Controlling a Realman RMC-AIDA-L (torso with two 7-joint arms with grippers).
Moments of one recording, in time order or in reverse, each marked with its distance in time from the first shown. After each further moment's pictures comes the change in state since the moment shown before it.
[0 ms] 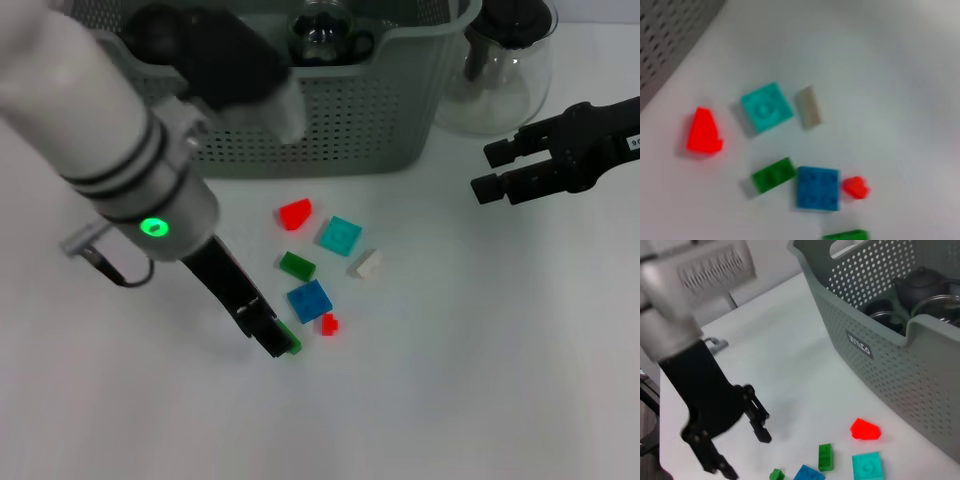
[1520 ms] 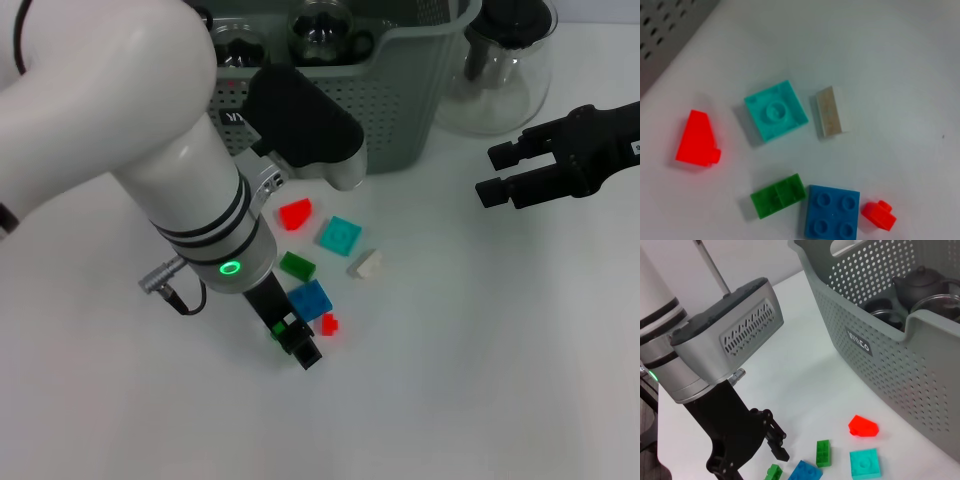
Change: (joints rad) left arm -0.025 -0.001 0.247 -0.103 0.030 -0.206 -0.209; right arm -0.010 -0.002 0.002 0.002 -0.001 0.001 -0.025
